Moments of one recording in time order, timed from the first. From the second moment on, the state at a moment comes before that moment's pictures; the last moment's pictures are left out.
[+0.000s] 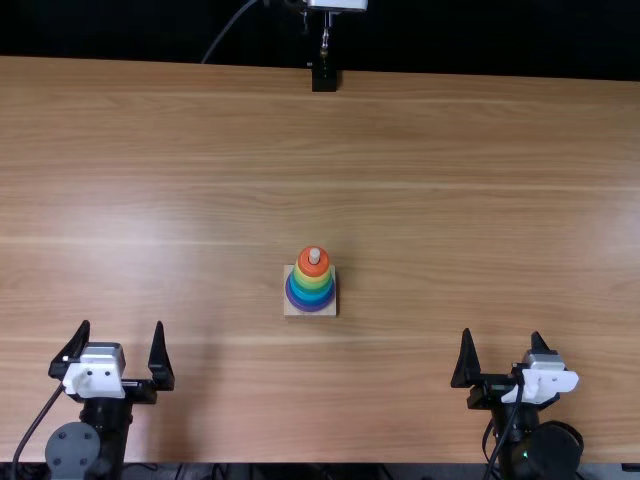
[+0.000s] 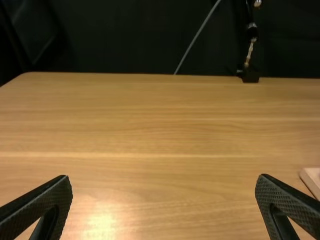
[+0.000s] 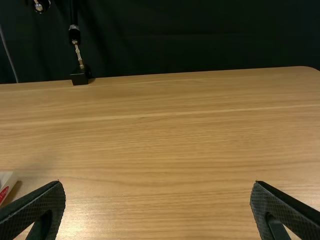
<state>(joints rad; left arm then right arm) -0.02 0.01 0.05 -0.18 0.00 -0.06 0.00 0.01 0.06 -0.21 0.01 0.02</state>
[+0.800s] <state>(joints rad) -0.02 0.01 0.11 -0.38 0.00 -0.05 0.00 0.01 0.06 -0.21 0.01 0.02</state>
